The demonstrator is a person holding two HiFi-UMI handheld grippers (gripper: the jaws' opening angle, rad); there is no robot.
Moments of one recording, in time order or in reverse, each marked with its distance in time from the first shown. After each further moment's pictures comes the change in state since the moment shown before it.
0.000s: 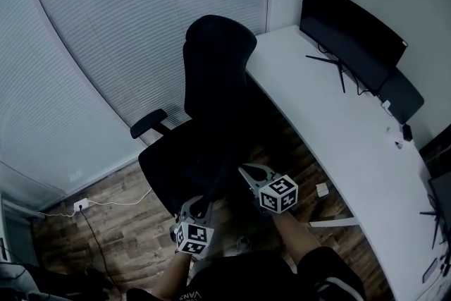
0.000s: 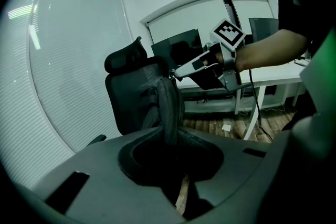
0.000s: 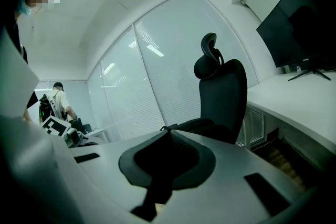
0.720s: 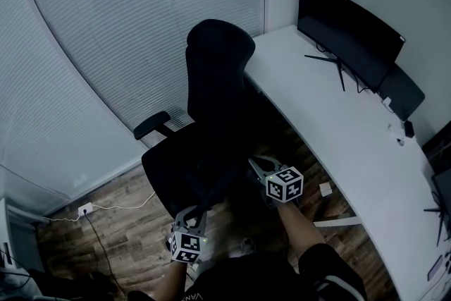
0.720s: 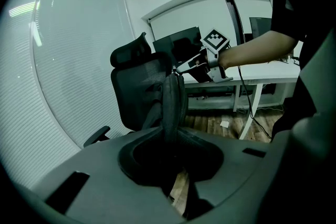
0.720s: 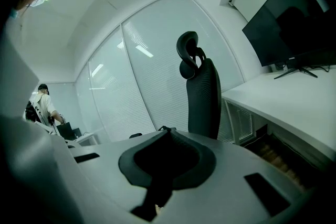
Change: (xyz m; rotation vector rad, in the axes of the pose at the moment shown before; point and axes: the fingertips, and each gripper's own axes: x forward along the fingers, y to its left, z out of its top) left arm -0.027 -0.001 -0.024 -0.021 0.041 0.003; right arm -0.006 -0.055 0.002 0.058 -0.008 -0.104
